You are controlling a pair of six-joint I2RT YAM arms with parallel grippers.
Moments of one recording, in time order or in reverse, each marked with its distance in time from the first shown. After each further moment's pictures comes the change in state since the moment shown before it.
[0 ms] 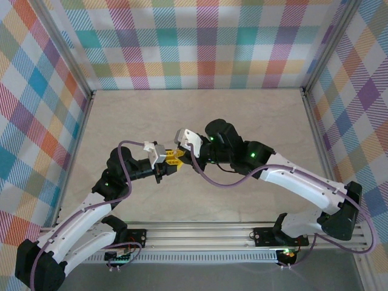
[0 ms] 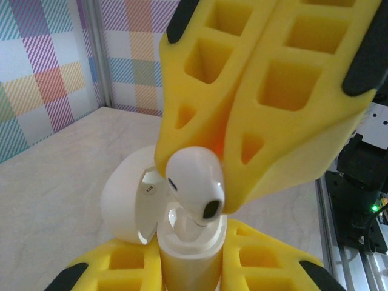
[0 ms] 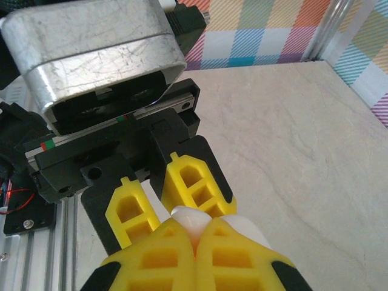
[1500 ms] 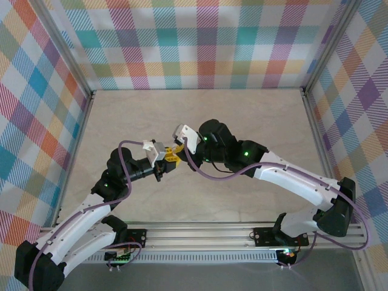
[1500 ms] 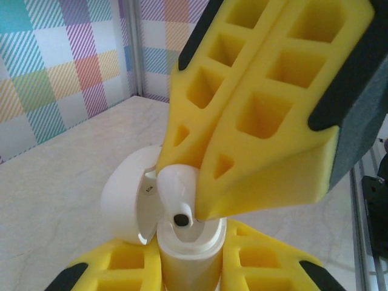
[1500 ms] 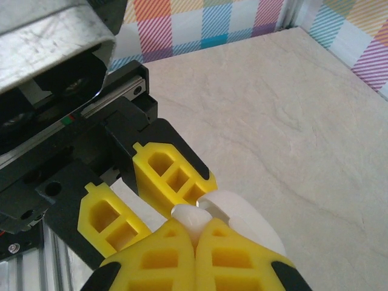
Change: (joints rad) left arm -0.011 -0.017 0.000 -0.035 -0.137 -0.007; right arm 0.012 0.052 0.020 -0.002 0.113 0.157
